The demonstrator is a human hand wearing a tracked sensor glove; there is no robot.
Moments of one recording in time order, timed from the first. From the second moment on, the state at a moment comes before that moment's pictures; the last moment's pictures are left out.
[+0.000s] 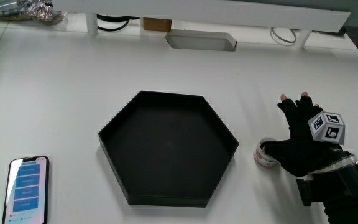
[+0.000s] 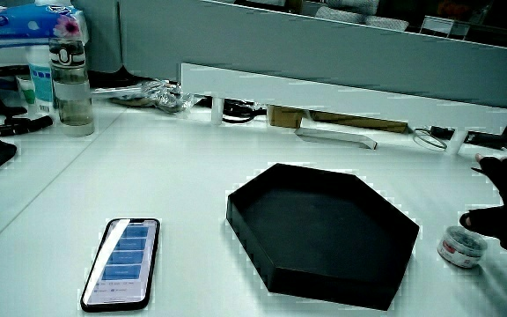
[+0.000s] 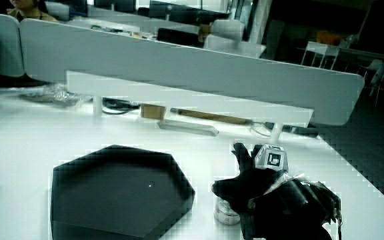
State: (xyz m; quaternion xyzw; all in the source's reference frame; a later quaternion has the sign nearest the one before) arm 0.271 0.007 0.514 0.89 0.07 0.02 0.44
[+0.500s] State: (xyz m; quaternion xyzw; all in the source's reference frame) arm 0.259 0.029 0.556 0.85 0.06 -0.03 0.53
